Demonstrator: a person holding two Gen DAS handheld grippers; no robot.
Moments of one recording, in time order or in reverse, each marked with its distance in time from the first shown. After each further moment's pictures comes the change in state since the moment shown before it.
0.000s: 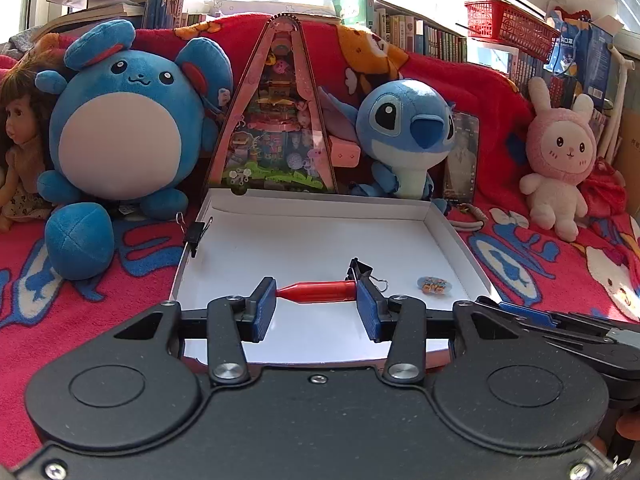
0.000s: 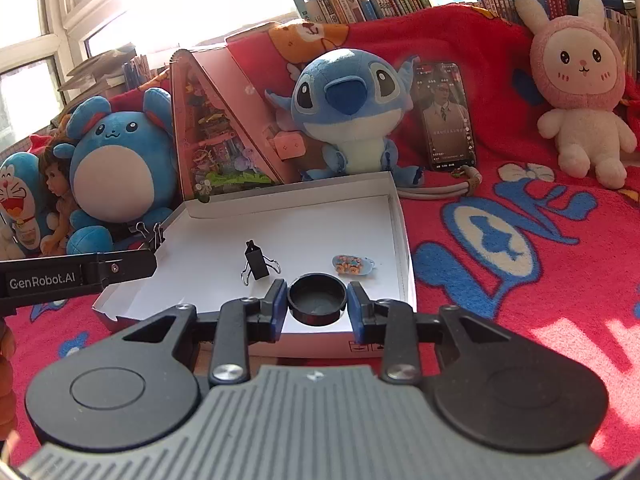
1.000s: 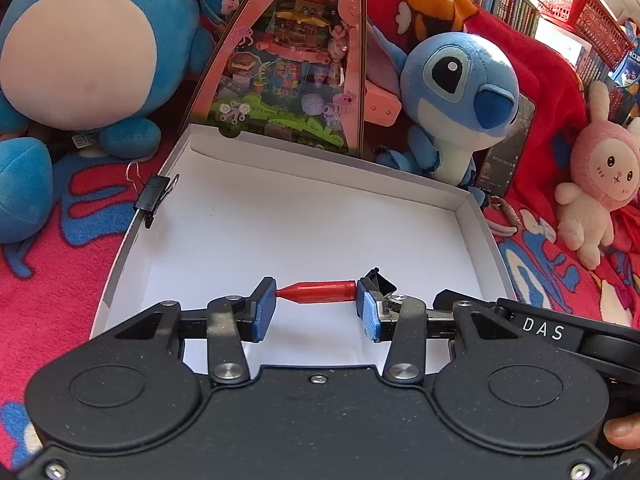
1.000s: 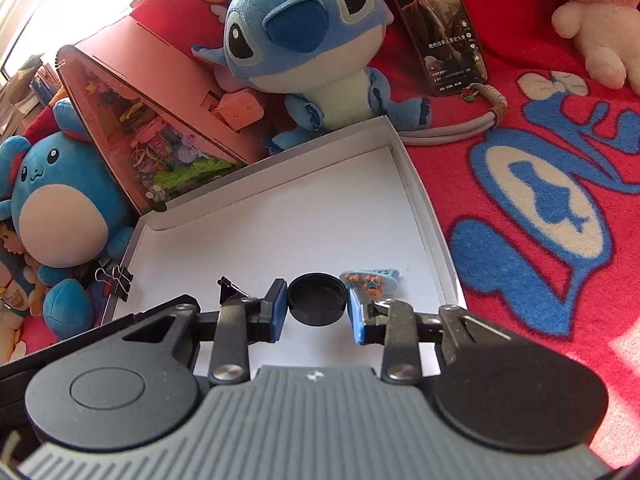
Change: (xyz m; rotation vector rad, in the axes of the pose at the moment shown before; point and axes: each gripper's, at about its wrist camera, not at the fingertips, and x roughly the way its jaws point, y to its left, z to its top) left arm 0.103 0.016 0.027 -0.185 0.219 -0.031; right arm 0.097 -0.017 0.043 0.265 0.257 -0.012
